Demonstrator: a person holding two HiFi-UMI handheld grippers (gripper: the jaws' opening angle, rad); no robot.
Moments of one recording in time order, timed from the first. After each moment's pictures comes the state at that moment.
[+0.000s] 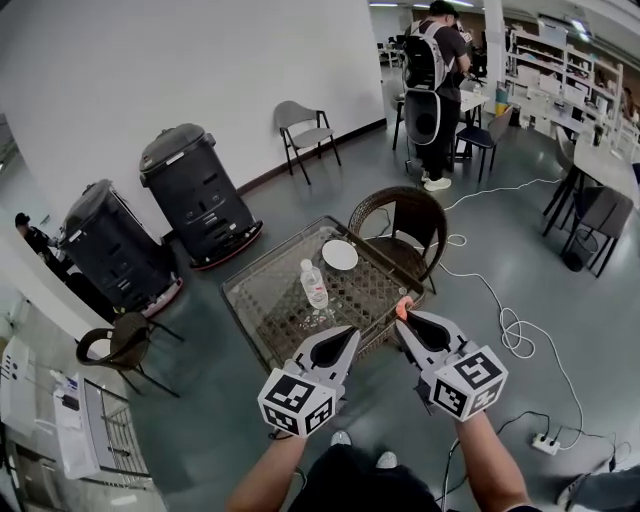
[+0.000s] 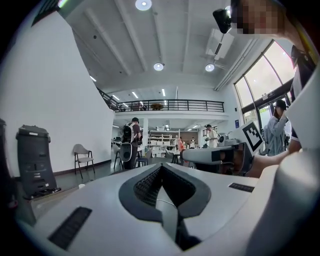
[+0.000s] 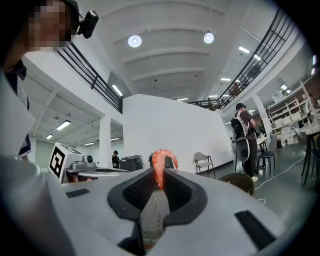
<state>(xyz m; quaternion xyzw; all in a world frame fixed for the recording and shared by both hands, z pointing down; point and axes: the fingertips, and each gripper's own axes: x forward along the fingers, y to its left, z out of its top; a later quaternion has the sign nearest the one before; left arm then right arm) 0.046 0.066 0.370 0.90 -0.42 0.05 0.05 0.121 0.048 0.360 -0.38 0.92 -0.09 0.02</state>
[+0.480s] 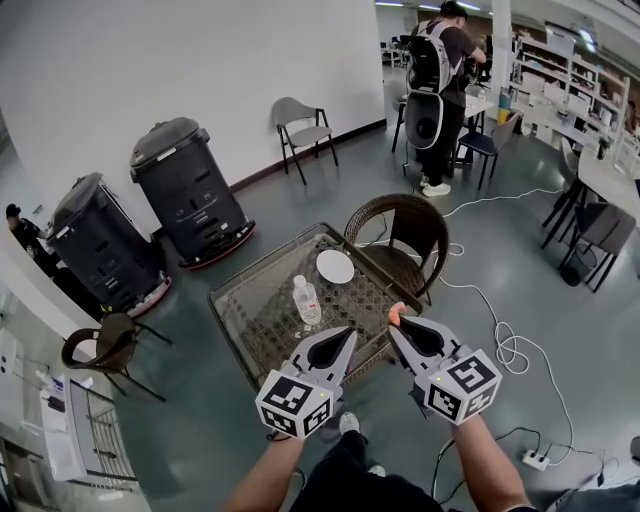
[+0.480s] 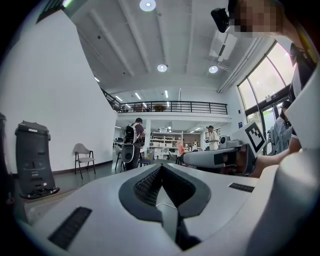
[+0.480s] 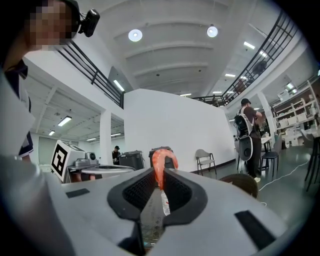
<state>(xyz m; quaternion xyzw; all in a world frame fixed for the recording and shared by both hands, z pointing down) 0.038 -0.008 0.385 0.90 -0.43 0.03 0.06 0.106 -0.022 0.378 -0.36 0.93 -0.09 -0.01</state>
